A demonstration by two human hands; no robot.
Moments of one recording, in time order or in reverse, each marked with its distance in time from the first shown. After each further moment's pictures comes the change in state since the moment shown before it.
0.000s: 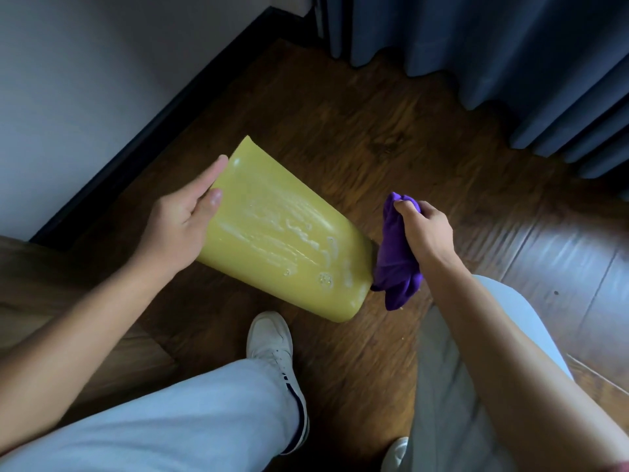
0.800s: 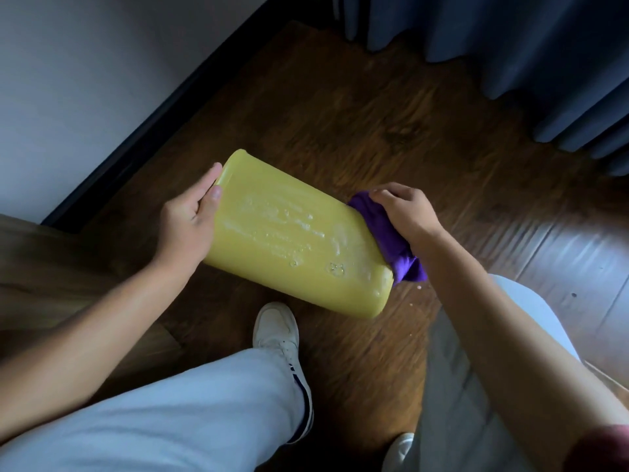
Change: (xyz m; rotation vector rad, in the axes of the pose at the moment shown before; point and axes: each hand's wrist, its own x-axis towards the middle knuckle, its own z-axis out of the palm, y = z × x) left_hand -0.005 -0.028 0.018 -0.021 0.235 -0.196; right_hand 0.008 -0.030 0.035 -0.173 -0.236 -0.110
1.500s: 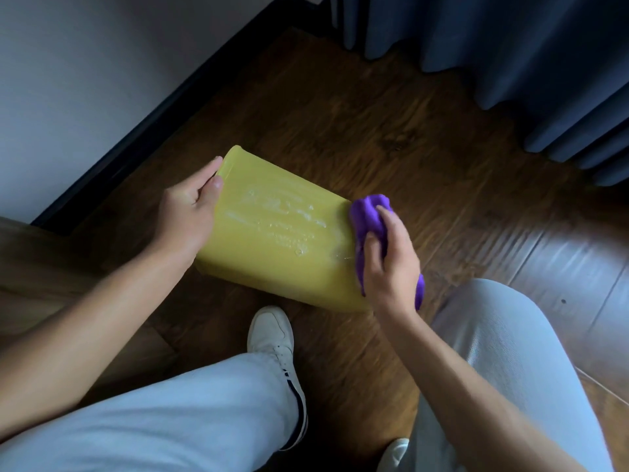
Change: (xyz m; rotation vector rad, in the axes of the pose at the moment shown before) left_hand 0.018 0.013 0.002 -0.081 0.016 -0.128; right_hand -0.086 0.029 0.051 0.008 0.401 -0.380
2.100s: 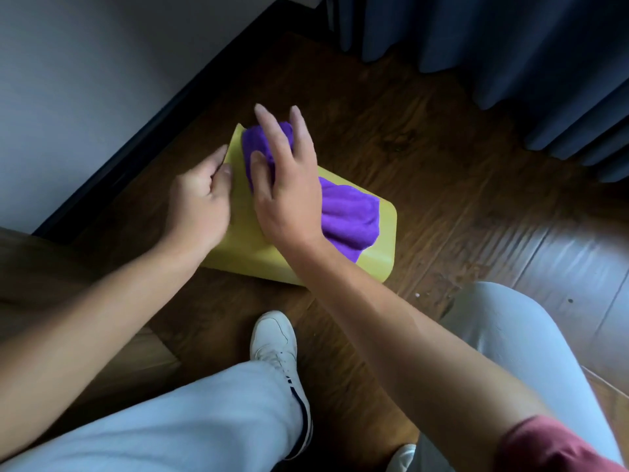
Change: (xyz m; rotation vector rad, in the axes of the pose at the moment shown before) left_hand 0.001 0.035 0.013 0.142 0.003 0.173; right_hand 0.045 -0.134 0.086 0.176 -0.119 -0.277
